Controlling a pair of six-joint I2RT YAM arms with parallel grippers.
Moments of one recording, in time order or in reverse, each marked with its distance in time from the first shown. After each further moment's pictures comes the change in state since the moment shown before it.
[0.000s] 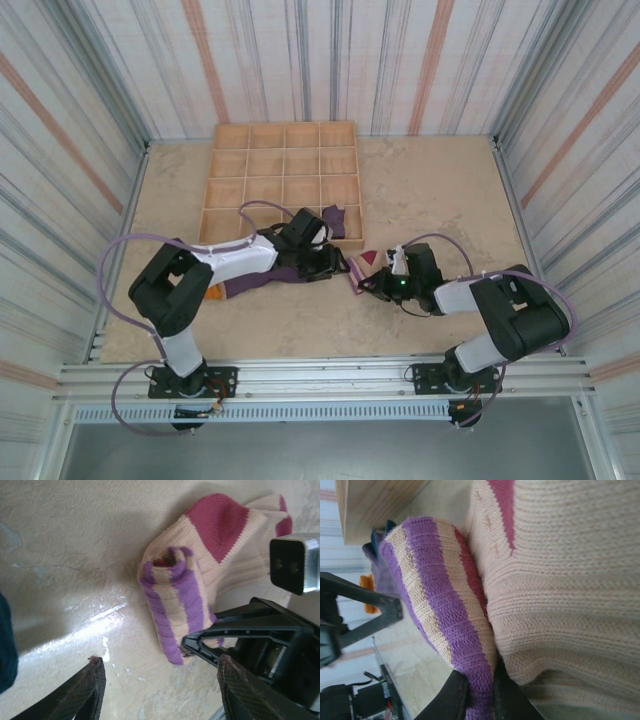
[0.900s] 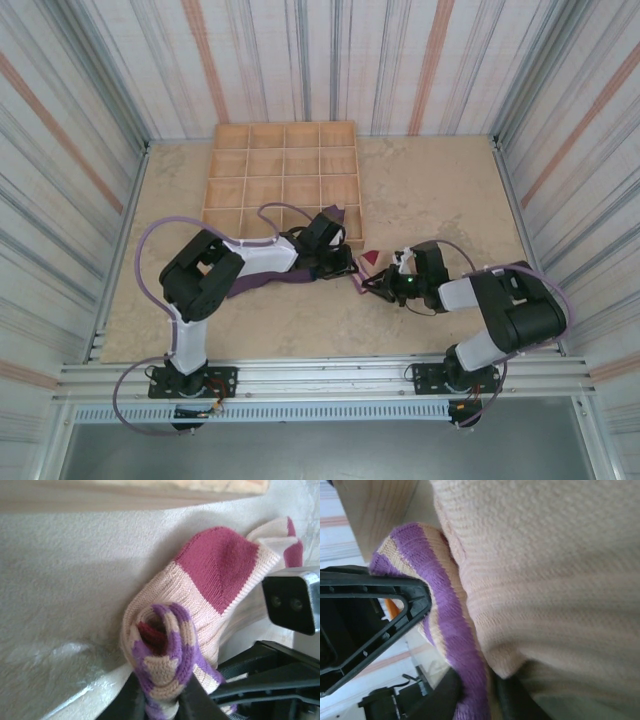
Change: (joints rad) left arm -0.043 0.173 0.084 0.153 -0.045 -0.043; right arm -0.084 -0.006 -0.002 -0.040 -0.103 0.101
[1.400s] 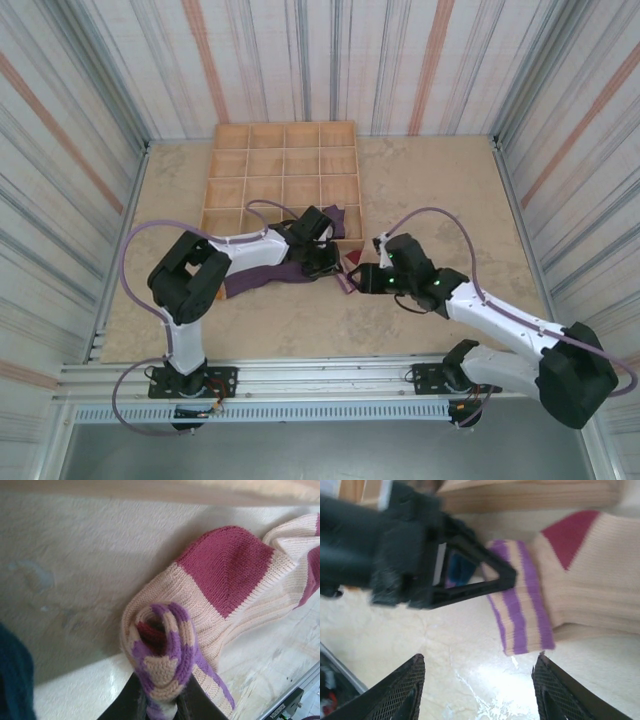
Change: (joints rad) left arm 0.050 -0.065 0.009 -0.222 -0.008 0.007; right arm 0.454 -0.415 0.290 -0.649 0.616 -0.338
